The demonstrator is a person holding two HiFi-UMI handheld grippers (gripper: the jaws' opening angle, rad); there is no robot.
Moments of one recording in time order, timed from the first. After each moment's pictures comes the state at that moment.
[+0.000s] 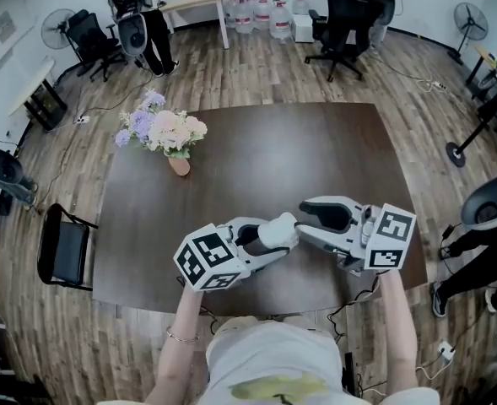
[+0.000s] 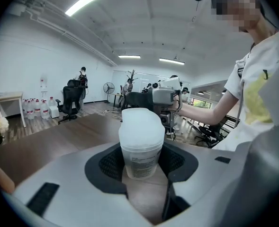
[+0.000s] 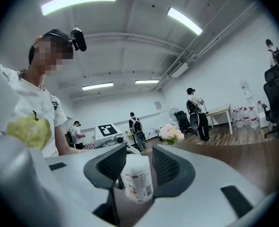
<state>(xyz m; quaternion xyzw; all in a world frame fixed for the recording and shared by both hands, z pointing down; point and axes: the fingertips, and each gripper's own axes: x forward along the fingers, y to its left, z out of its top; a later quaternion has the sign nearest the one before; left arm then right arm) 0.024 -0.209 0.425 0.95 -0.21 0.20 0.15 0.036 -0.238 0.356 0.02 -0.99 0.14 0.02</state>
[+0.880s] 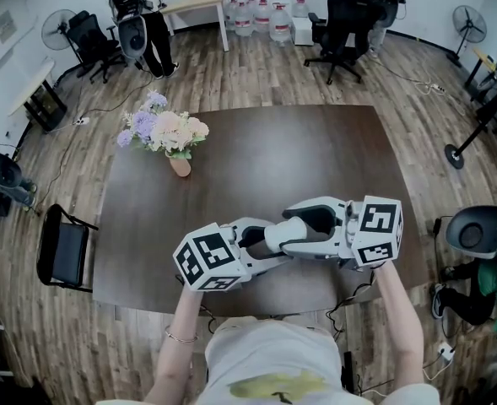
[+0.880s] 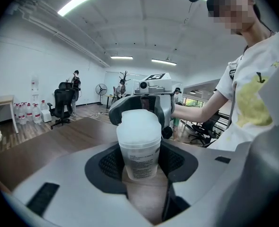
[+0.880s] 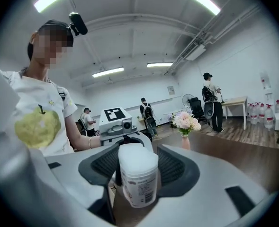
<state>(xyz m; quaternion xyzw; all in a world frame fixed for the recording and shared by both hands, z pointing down) 0.029 -0.196 0.408 0.96 -0.17 0.19 0.13 0.002 -0.209 0.365 -0.07 -0.98 0.11 0.12</state>
